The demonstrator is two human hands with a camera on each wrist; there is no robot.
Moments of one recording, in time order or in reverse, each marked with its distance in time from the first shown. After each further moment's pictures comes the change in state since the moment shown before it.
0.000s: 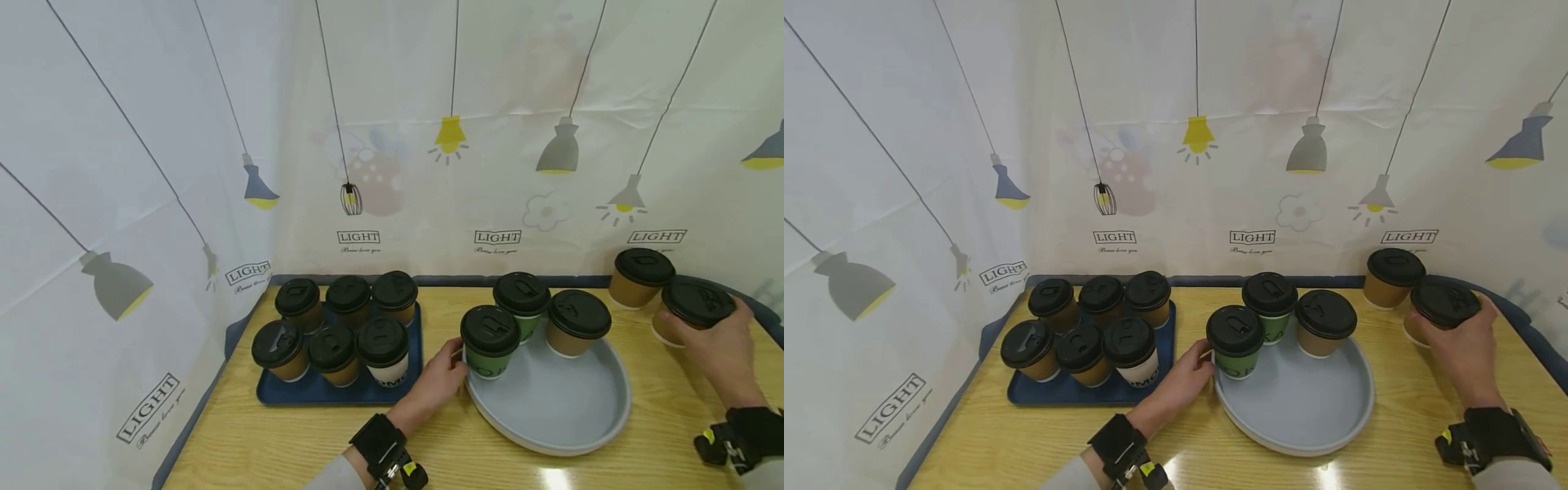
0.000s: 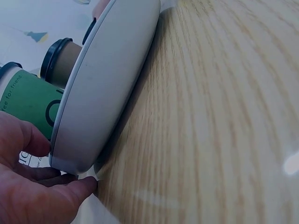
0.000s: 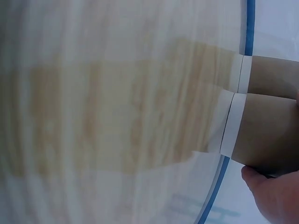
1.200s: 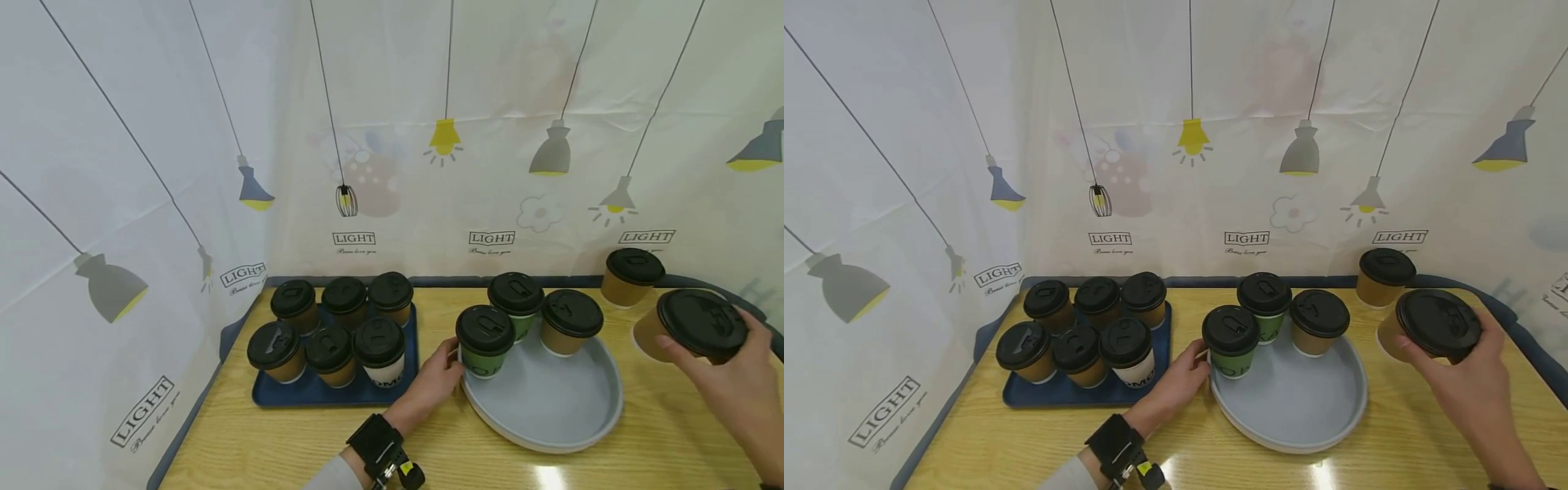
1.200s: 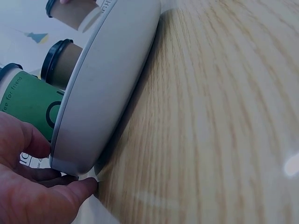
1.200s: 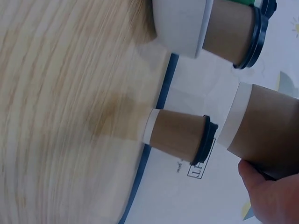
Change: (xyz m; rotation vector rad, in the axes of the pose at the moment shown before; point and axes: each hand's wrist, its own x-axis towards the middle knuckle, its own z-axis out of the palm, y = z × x) left_hand 0.003 -0.001 0.003 -0.003 0.017 0.017; right_hand -0.089 -0.046 -0.032 0.110 -0.010 -0.219
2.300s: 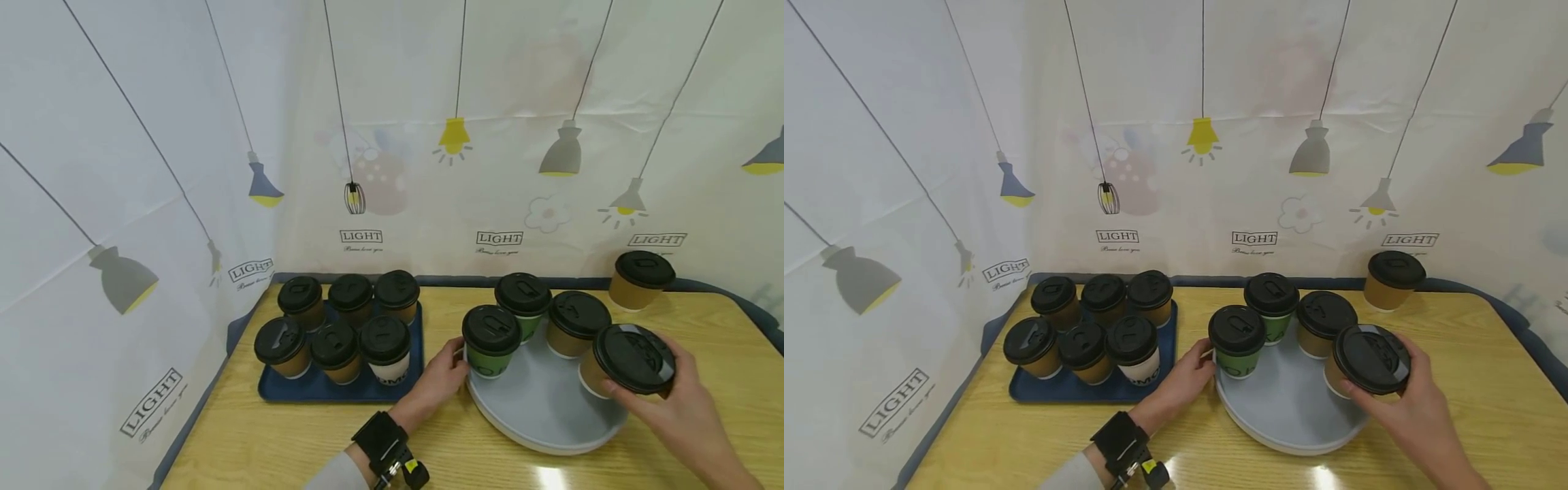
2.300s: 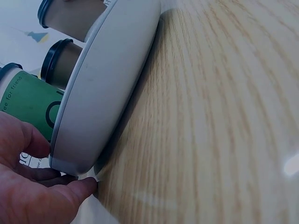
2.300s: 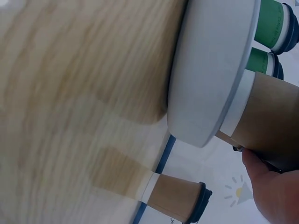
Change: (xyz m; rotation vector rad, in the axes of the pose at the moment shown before) left_hand 0.002 -0.002 0.002 0.010 0.032 -0.005; right_hand -0.043 -0.014 0.038 -0.004 -0.247 -0.087
